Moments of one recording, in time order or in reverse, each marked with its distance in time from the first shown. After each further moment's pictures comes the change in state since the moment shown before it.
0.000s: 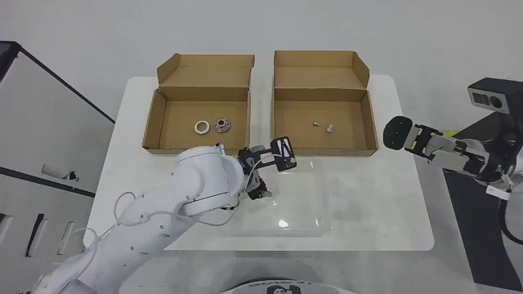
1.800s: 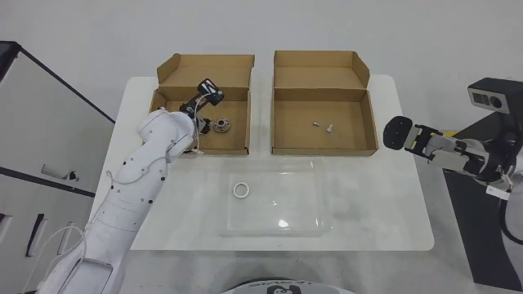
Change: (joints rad) left arm 0.013 -0.067 -0.354 0.495 0.453 0.025 0.430; right arm 0.000 0.000 0.000 0.000 0.000 0.000 0.000
